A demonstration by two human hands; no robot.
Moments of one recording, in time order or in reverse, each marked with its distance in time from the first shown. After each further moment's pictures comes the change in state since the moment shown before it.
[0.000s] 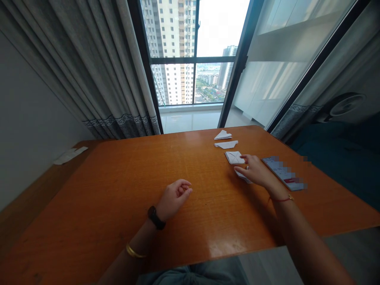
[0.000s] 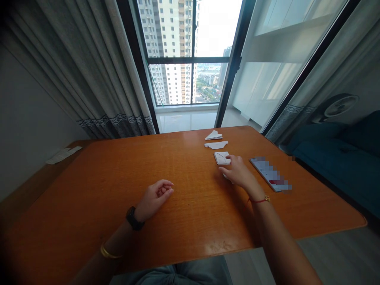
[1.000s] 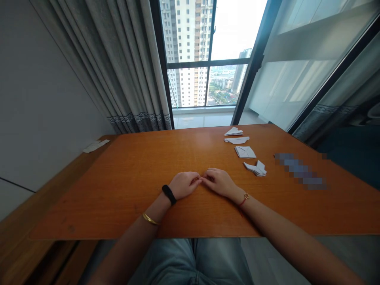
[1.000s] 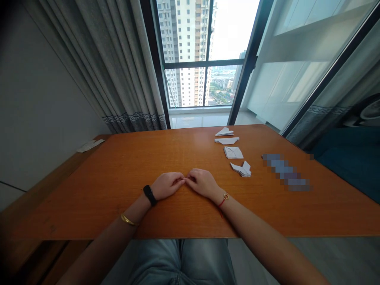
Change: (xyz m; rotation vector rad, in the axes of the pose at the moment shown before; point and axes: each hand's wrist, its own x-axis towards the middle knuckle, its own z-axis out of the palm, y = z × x) left_hand -0.004 0.002 0.005 0.602 -0.133 0.276; right_hand -0.063 -0.101 0.082 0.139 -0.149 -0.717
